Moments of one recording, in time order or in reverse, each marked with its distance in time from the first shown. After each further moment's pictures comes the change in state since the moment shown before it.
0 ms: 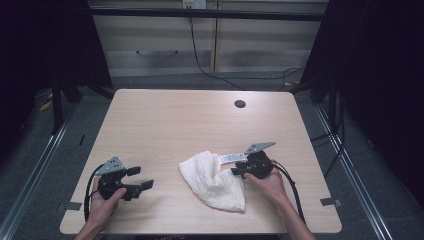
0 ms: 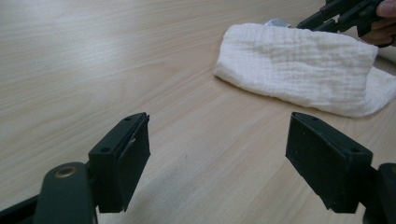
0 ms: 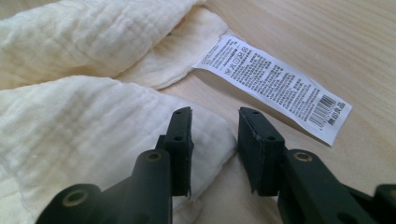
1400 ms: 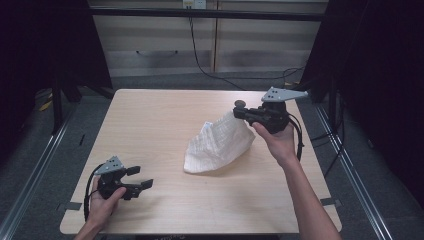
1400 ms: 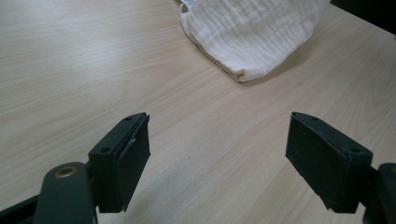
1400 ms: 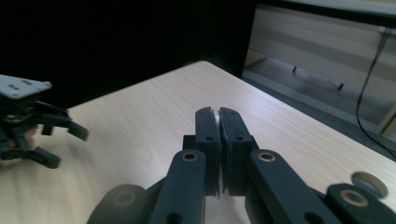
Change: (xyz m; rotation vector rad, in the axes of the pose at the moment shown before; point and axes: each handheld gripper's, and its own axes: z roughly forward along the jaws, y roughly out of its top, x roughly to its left) left arm 0.001 0.000 -0.001 -0.008 0.004 -0.006; right arm 0.022 0.133 -0.121 -0.429 -0.021 -0.138
